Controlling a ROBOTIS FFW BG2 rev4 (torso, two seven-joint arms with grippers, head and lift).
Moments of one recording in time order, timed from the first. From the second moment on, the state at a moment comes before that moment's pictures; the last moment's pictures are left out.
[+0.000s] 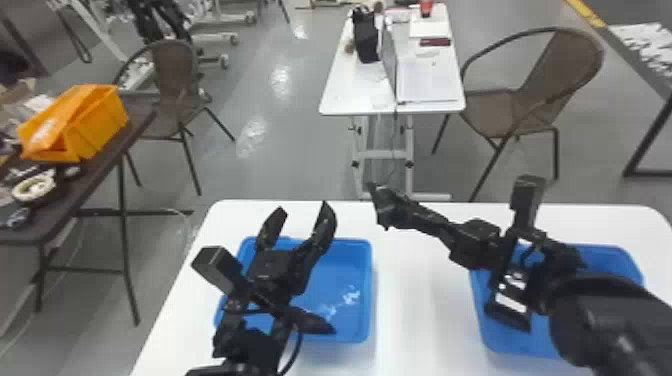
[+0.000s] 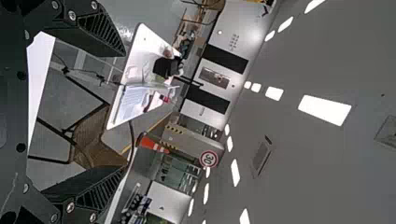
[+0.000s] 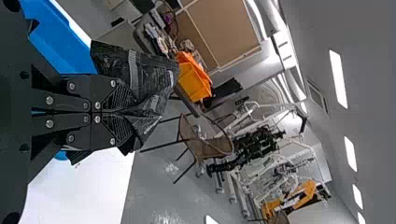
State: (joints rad) left arm 0.21 0.00 -0.03 -1.59 0.41 -0.23 -0.25; right arm -0.25 -0.13 0.27 -1.22 -0.48 0.24 0.69
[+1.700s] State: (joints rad) left arm 0.13 0.00 -0.08 -1.60 0.47 0.05 -0.38; right arm -0.38 -0.13 0.52 -1.09 -0.61 0.18 0.71
